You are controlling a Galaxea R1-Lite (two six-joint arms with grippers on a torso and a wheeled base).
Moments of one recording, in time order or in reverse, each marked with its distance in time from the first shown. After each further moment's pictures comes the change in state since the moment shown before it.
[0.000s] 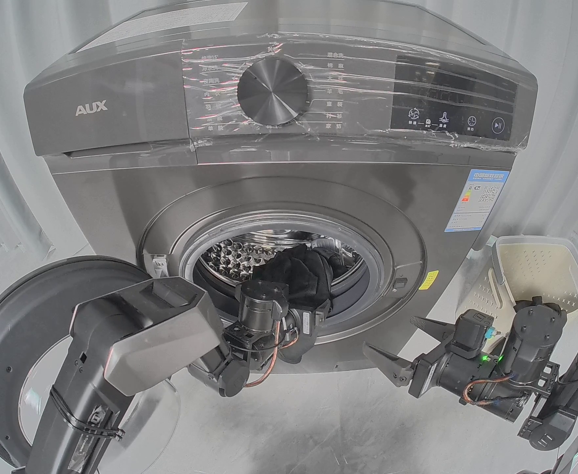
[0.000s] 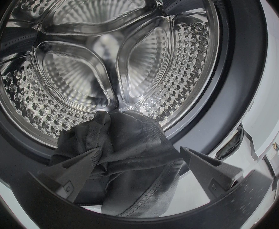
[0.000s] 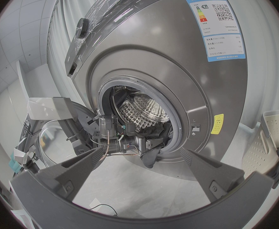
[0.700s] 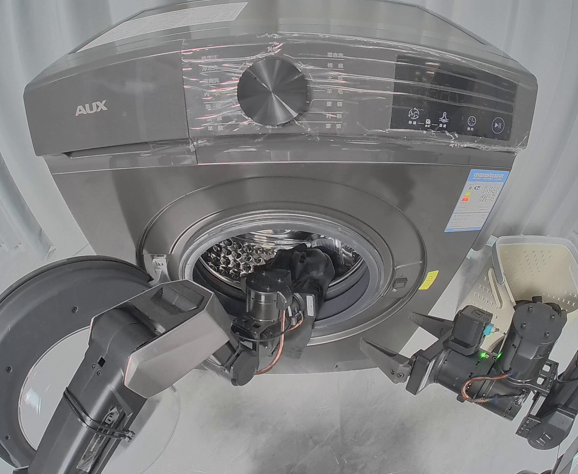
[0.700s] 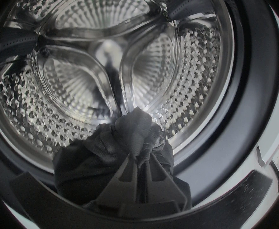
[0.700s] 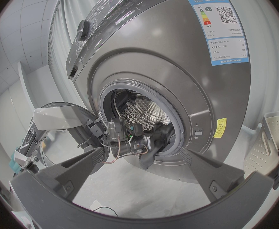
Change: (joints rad) left arm 0.015 0.094 -0.187 -0.018 0.050 0.012; right arm 0.004 0.000 -0.020 0.000 0.002 0.001
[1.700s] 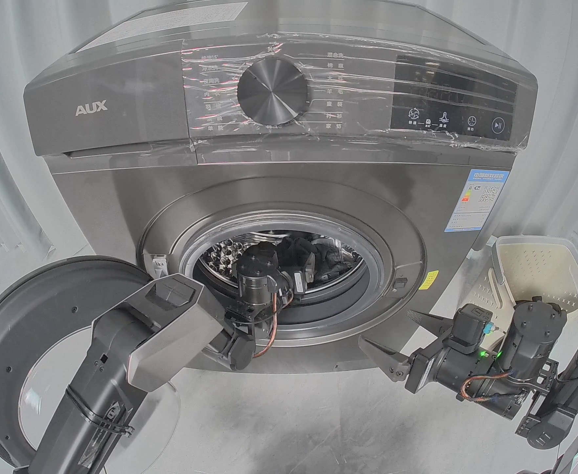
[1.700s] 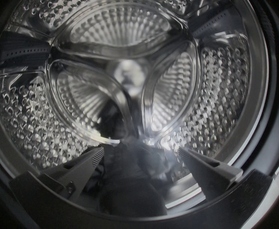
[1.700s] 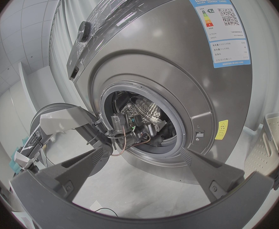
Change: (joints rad) left arm 0.050 0.049 -0.164 -0.006 0.087 -0.002; right arm 0.004 -0.003 -0.009 0.000 0.000 0.000
